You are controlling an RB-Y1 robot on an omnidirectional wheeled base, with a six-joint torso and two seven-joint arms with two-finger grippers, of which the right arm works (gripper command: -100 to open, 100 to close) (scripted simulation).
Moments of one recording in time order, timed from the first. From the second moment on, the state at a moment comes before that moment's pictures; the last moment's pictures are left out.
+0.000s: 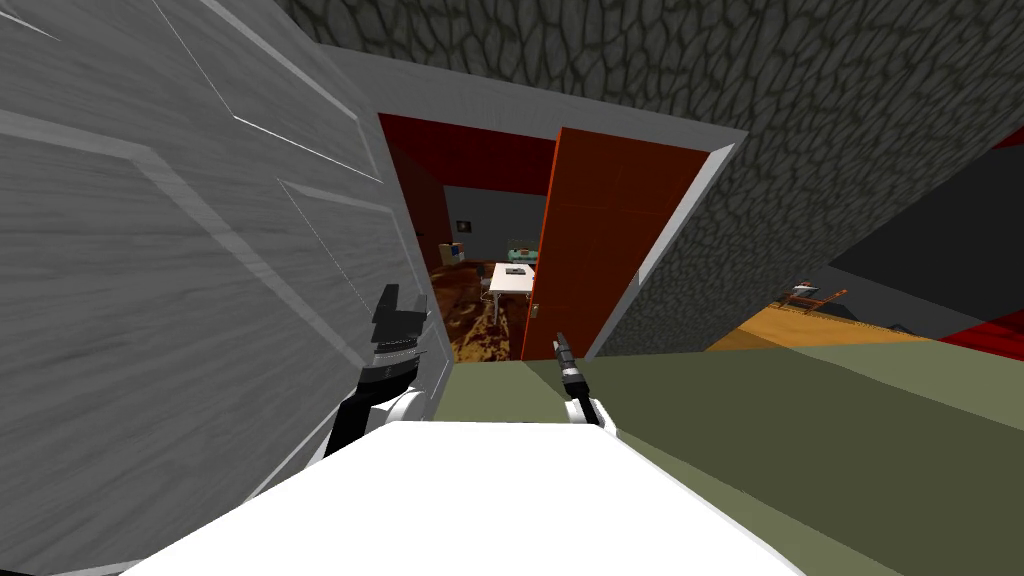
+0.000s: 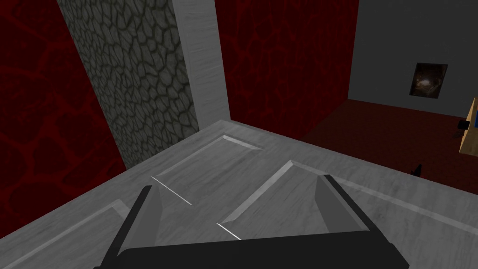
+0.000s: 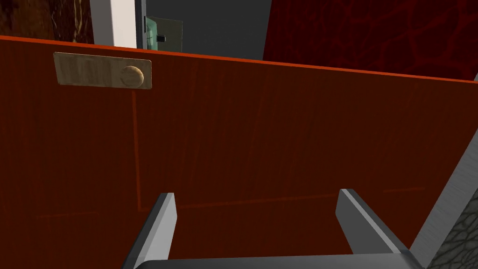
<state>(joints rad) 0.10 -0.14 -0.08 -1.17 0.20 -0.74 -0.20</state>
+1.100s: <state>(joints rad) -0.01 -0.16 -0.11 -0.89 0.22 -0.81 -0.27</state>
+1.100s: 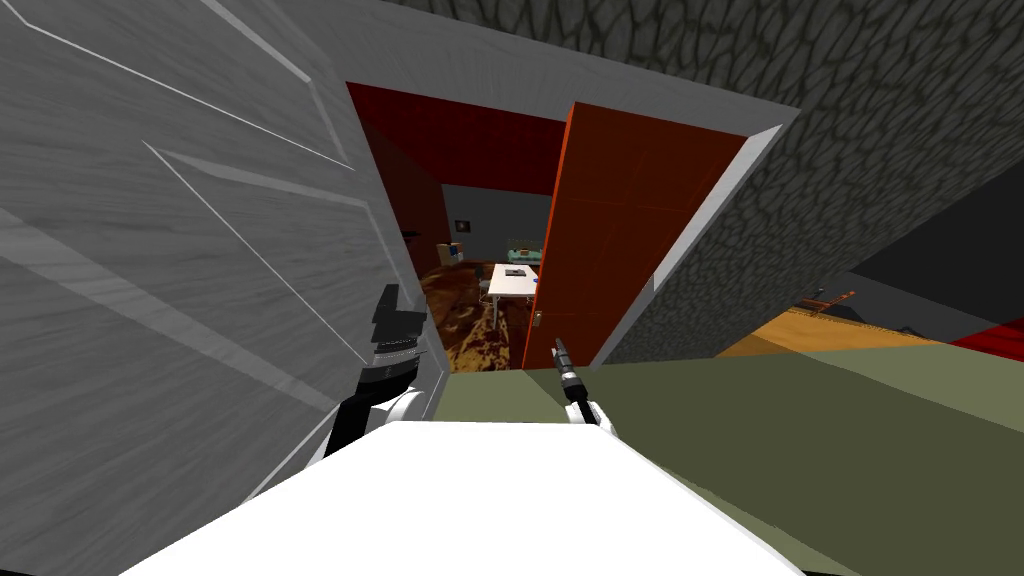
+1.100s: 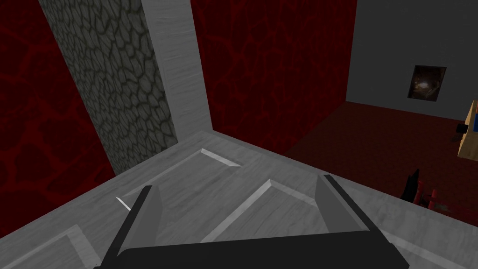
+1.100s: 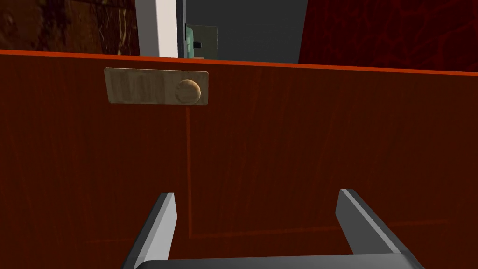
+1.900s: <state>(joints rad) -0.07 -0.17 -0.12 -0.72 0.24 -0.85 -0.31</state>
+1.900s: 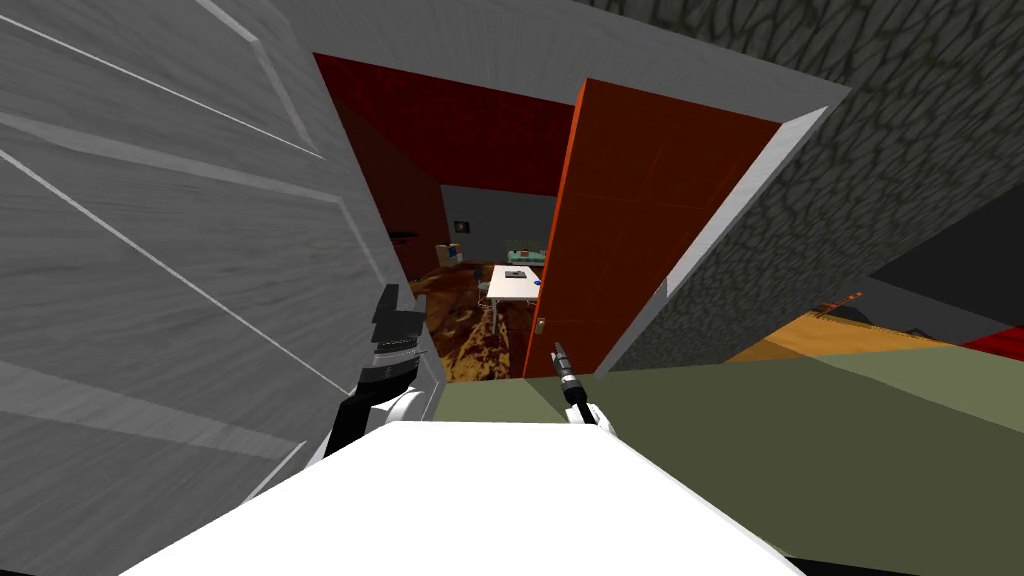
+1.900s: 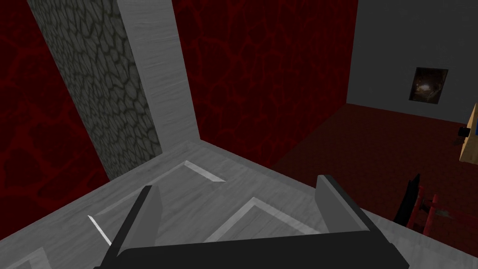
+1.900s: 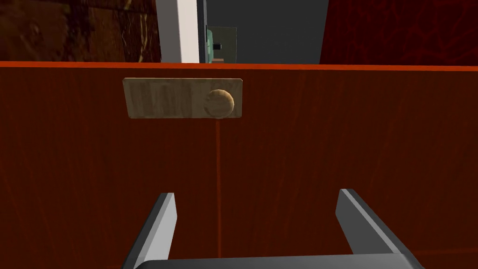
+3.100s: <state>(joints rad) -0.09 -0.23 -0.17 -0.60 0.22 -0.89 -0.35</state>
